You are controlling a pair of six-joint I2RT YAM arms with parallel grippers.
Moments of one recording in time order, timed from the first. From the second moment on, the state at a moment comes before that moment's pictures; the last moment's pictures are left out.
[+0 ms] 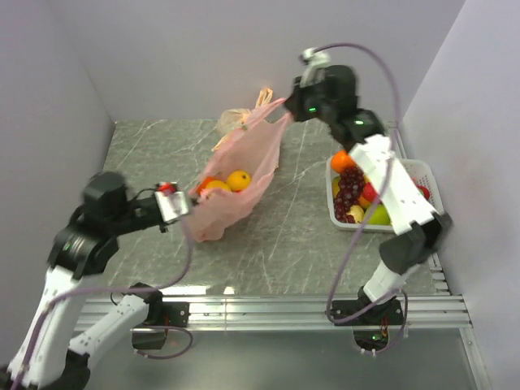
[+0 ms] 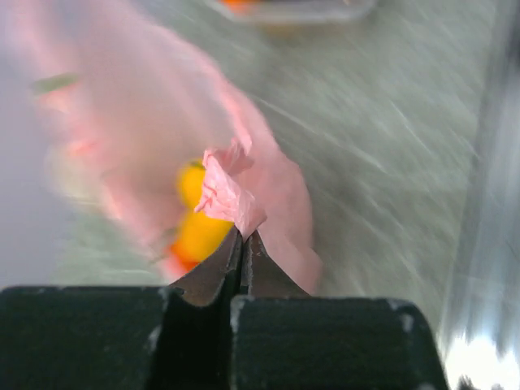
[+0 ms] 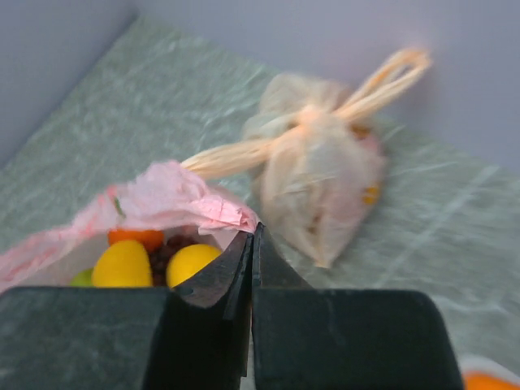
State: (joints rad) left arm -0.40 0.80 1.21 -0.91 0.67 0.74; right arm 0.47 1.73 1.92 -0.51 -0.16 0.10
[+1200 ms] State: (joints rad) left arm -0.14 0.85 1.12 -0.55 0.62 -0.04; right arm 0.37 1.07 1.22 -0.43 -0.26 0.24
